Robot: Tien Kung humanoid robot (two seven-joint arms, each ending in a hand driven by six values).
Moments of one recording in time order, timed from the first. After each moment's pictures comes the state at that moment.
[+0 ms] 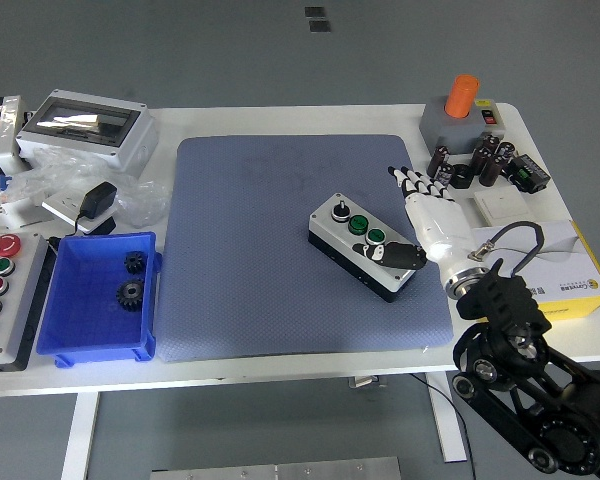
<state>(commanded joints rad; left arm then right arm) -0.03 0.11 -1.92 -0.18 1.94 -0.03 0.23 0.24 -0.27 0.92 1.56 -2.26 -0.21 -0.46</state>
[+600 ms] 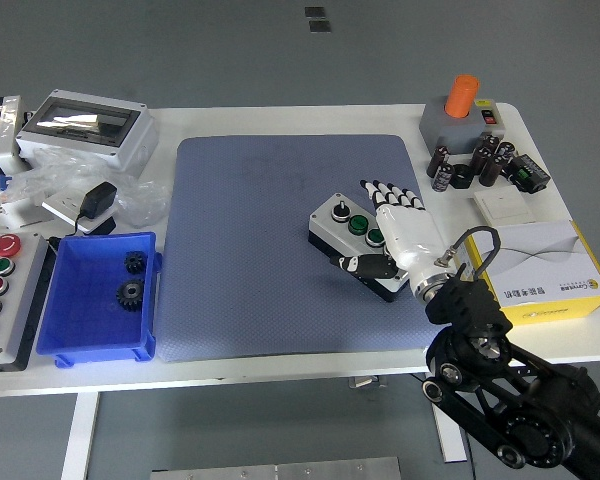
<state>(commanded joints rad) -0.04 0.11 -1.92 -0.18 1.95 -0.03 0.23 0.31 -0.19 0.82 1.42 -2.25 -0.23 -0.51</state>
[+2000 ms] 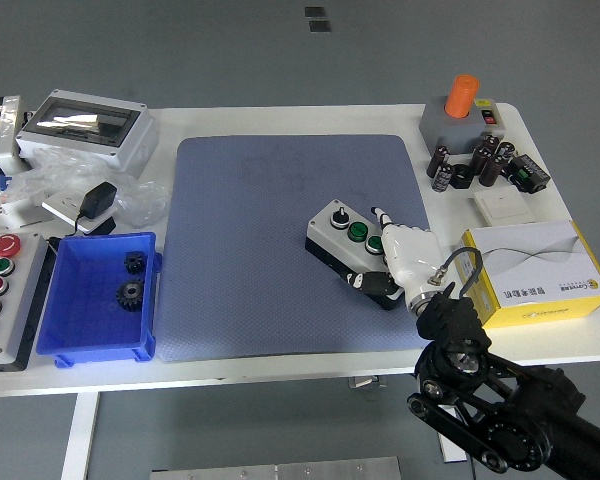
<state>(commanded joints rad) -0.04 0.11 -1.88 -0.18 1.92 -0.04 0.21 0.34 -0.18 0.69 1.31 -2.27 -0.32 -0.65</state>
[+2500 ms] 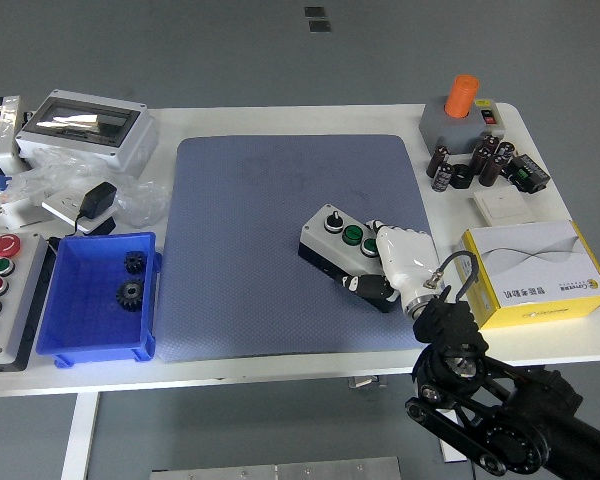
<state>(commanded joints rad) -0.04 0.11 -1.86 -0.18 1.90 -0.04 0.20 0.34 -0.18 0.66 1.30 -2.27 -0.35 -0.61</state>
